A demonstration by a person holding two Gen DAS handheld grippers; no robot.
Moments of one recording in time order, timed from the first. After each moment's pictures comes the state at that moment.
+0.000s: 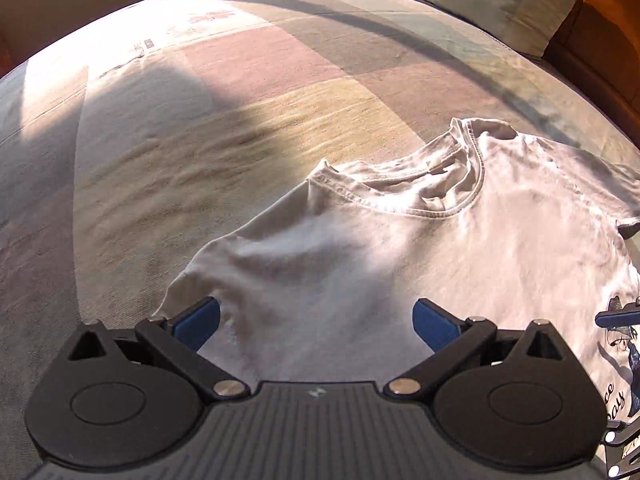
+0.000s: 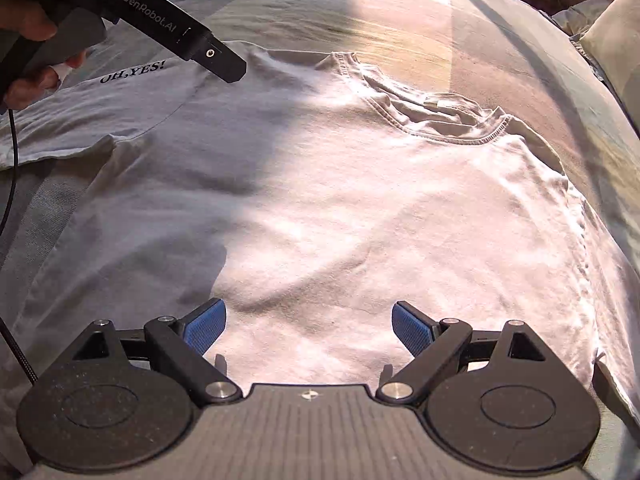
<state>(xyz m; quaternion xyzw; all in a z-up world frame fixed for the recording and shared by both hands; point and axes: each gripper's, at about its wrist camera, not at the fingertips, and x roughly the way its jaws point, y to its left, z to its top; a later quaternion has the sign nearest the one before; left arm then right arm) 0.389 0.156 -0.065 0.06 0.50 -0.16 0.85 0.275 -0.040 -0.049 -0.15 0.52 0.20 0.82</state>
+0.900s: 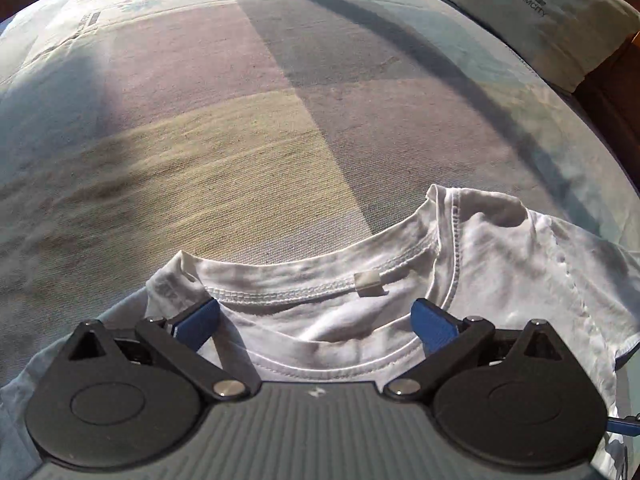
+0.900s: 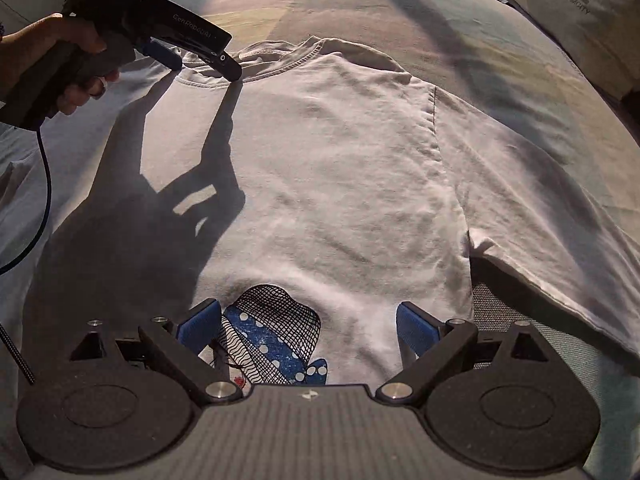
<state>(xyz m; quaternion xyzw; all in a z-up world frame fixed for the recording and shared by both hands) 0.479 0.060 -0.070 -0.03 0.53 -0.15 0.84 0.282 -0.179 -0.067 -0.07 0.52 0.14 0.84</state>
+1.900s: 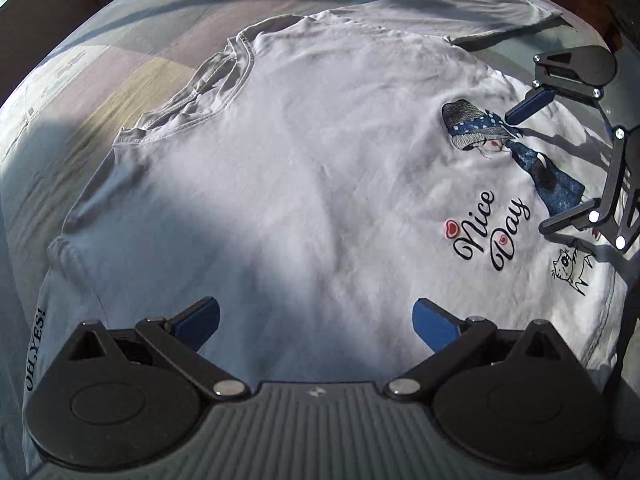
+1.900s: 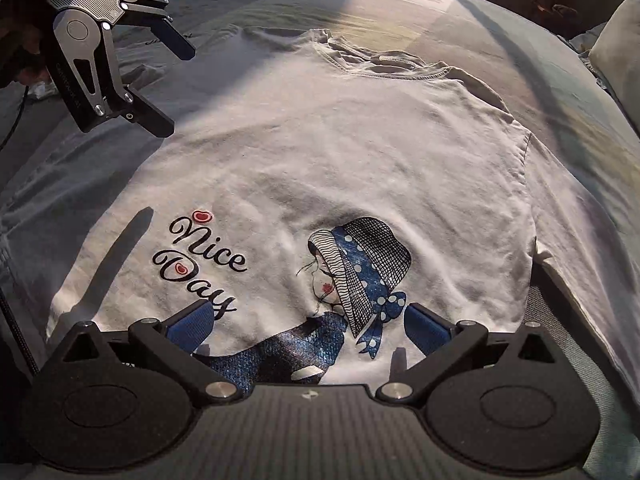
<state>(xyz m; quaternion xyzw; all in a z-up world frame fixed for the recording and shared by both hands) 0.211 0.054 -0.061 0.25 0.50 -0.28 0.78 0.200 -0.159 -0.070 -0.19 0.46 0.32 0.80</state>
